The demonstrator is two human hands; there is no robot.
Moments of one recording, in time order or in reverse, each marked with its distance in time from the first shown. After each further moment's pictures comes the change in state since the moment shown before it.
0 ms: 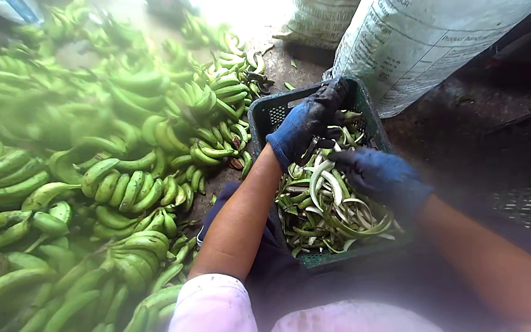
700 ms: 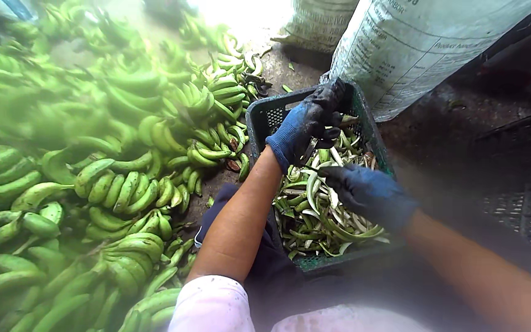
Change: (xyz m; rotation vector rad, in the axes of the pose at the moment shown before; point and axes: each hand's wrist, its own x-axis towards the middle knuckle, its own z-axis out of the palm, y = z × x) left_hand 0.000 -0.003 0.003 -0.141 -0.035 0.003; right_hand -0.012 -0.012 0.007 0.042 -0.008 0.010
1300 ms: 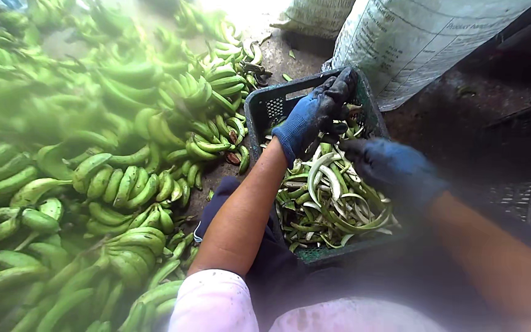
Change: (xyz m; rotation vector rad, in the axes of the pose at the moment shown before) left_hand 0.007 -0.005 0.006 0.150 0.027 -0.035; right_hand 0.006 0.014 -0.012 -0.072 -0.053 0.166
